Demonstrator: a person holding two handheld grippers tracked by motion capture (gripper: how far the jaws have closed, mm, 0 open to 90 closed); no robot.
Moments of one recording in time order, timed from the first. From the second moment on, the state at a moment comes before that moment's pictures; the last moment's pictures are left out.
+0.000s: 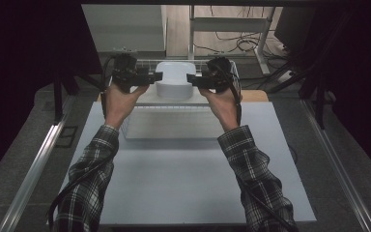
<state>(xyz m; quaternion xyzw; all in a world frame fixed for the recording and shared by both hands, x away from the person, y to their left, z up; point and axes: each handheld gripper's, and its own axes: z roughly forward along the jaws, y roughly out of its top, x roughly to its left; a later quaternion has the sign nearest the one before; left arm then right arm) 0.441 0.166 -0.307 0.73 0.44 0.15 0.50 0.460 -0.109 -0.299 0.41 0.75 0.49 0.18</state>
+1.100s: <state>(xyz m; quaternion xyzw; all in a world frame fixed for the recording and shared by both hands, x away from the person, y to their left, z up) 0.391 0.164 -0.356 0.76 0.36 0.14 0.53 0.414 -0.119 -0.343 0.33 0.79 0.48 0.18</state>
